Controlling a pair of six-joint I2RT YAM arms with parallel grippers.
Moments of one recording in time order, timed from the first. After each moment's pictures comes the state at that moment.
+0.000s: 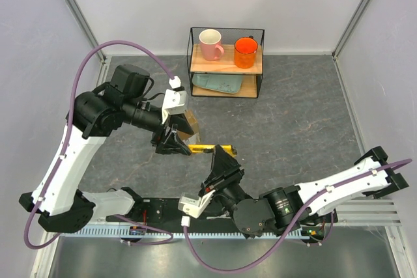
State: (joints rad) left arm -0.63 1.21 1.76 -1.34 0.90 0.51; right arm 1.89 1.25 1.17 -0.01 1.28 -1.19
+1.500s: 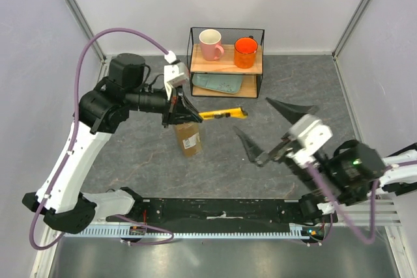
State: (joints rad) left arm -0.57 1.21 1.67 -0.98 0.88 0.21; right arm 1.81 0.95 1.29 0.19 1.02 -0.74
